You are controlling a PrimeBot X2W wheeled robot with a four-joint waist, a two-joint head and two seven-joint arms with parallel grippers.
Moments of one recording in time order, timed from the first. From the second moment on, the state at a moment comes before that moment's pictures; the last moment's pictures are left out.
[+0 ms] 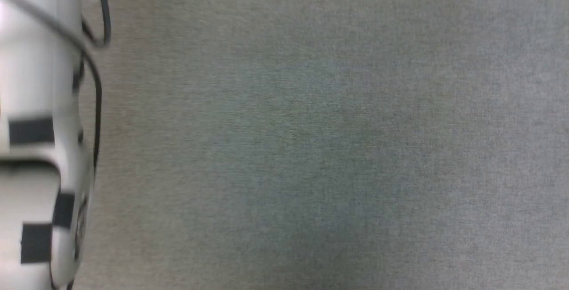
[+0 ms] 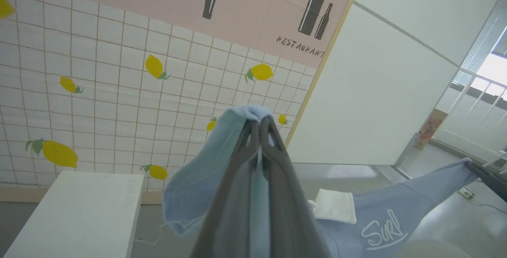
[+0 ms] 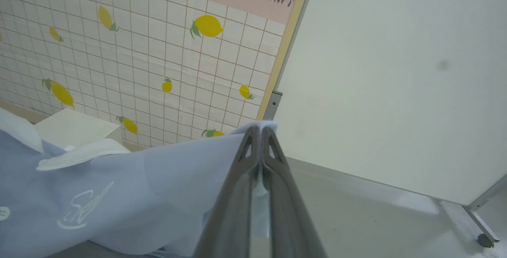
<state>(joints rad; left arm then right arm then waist) -1.44 0.20 -0.19 0.48 -0.68 -0.12 0.05 -1.45 -0.48 0.15 0.65 0.22 0.13 0.07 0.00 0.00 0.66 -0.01</state>
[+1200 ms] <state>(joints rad) 0.48 0.30 -0.06 -0.37 -1.04 0.06 0.29 0.38 -0.11 -0.54 -0.22 0.58 0.13 0.53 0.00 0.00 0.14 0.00</state>
